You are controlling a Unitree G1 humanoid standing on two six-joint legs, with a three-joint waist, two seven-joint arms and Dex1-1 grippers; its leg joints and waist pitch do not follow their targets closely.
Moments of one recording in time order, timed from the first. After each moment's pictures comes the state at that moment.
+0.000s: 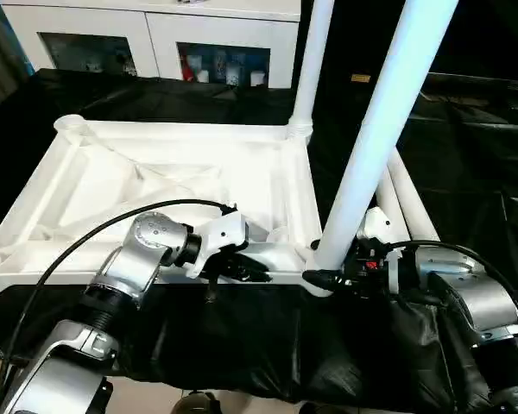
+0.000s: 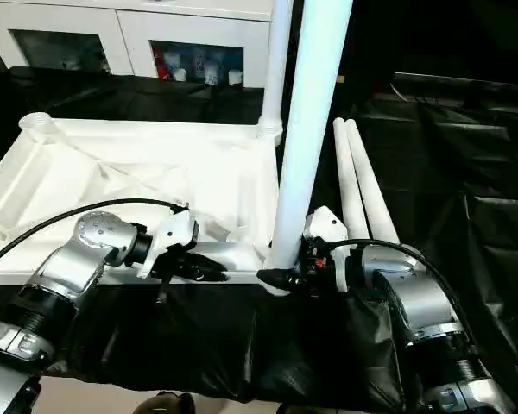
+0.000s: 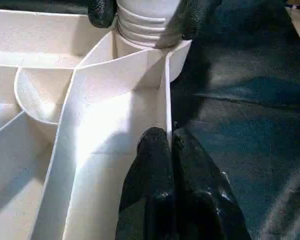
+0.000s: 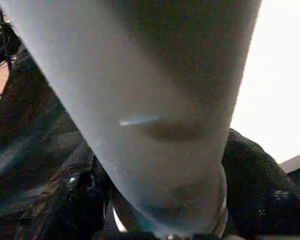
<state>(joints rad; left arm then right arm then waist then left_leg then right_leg) -0.59 0.36 -0.30 0.52 0.02 0.06 -1.38 -0.35 -0.46 0.17 0.22 0.23 0.30 1.16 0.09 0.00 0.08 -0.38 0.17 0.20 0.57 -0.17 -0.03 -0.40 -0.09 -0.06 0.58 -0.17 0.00</state>
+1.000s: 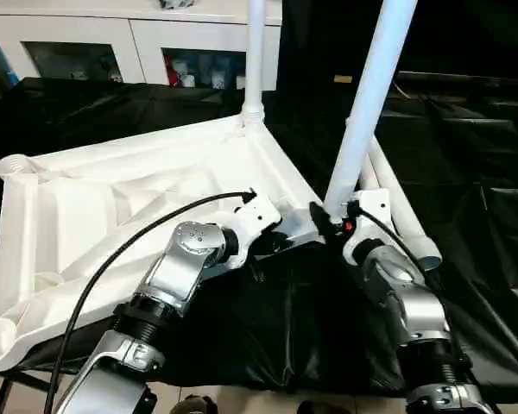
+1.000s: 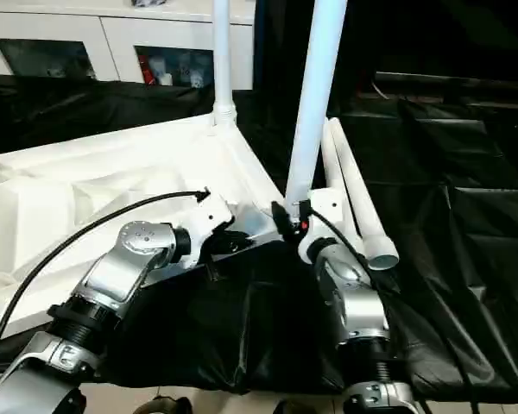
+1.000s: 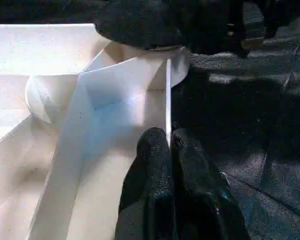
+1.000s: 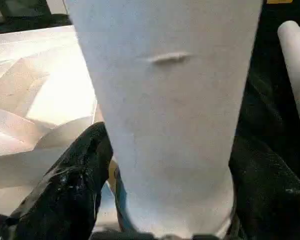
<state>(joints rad) -0.56 0.14 -0.26 0.41 0.14 0.31 -0.88 -0.37 -0.04 -0.05 0.37 0.11 0.18 0.31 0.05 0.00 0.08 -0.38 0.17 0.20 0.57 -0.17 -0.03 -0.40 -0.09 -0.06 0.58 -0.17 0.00</state>
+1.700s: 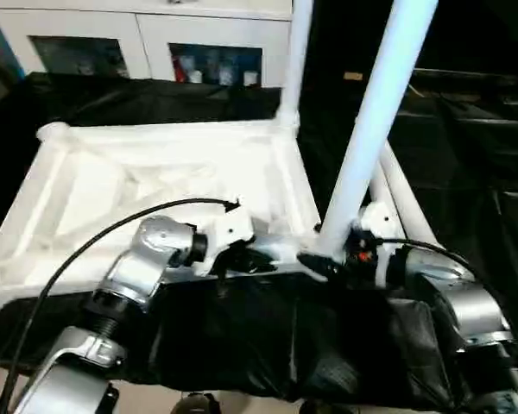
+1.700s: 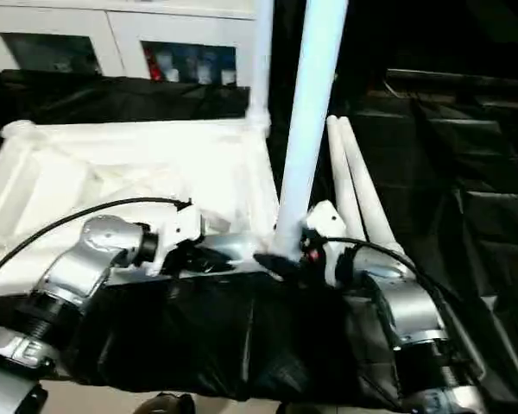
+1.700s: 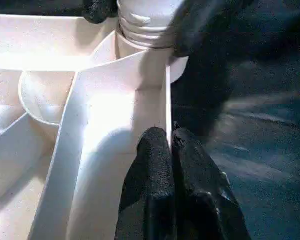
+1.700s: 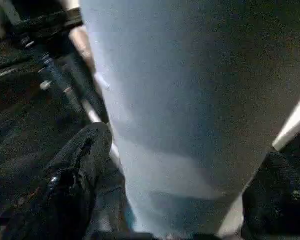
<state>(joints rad) -0.57 0.33 -0.29 0.47 0.05 0.12 -1.27 -0.33 -0.39 0.13 0.24 0.20 0.26 1.03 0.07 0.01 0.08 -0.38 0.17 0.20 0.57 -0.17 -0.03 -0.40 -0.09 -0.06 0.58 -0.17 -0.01</state>
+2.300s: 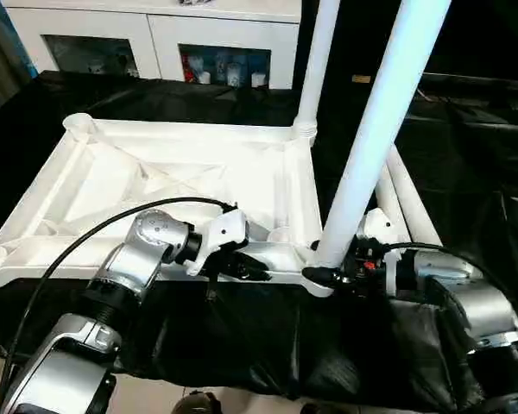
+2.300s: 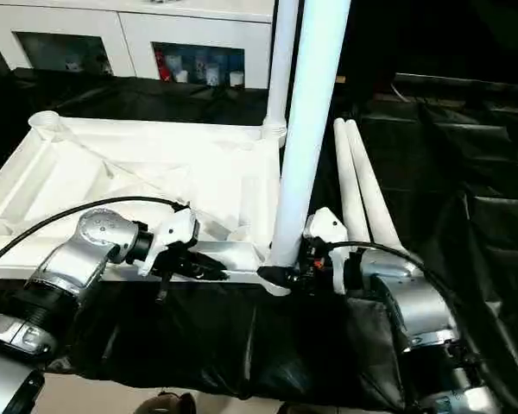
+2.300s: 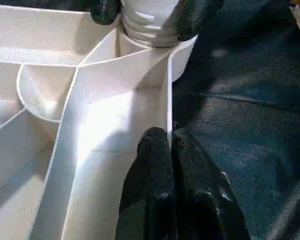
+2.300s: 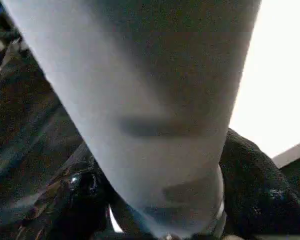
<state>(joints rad) -0.62 0.35 -0.29 0.57 0.03 0.07 -1.35 -0.31 -0.38 0.11 0.21 0.21 0.32 1.06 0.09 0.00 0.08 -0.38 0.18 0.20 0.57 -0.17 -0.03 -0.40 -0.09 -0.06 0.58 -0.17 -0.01</state>
